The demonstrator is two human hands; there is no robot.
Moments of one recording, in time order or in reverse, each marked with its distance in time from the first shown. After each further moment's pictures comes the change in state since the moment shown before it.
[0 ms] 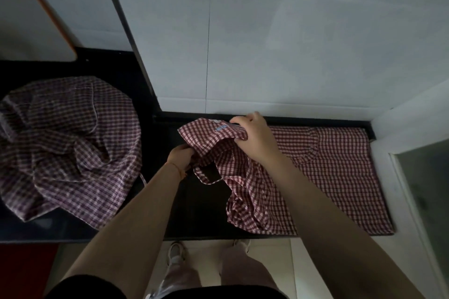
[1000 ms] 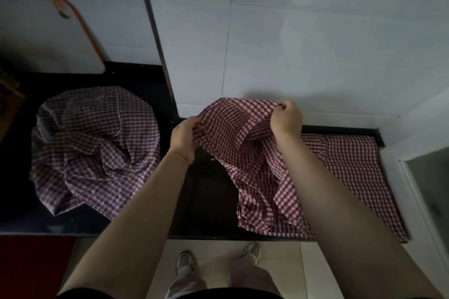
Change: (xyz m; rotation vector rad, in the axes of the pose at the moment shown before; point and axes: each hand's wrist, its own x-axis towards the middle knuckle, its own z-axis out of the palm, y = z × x) left_hand -0.053 0.068 -0.025 -0.453 -0.047 0.250; right_hand 0.034 -0.026 -0.050 0.293 0.383 0.691
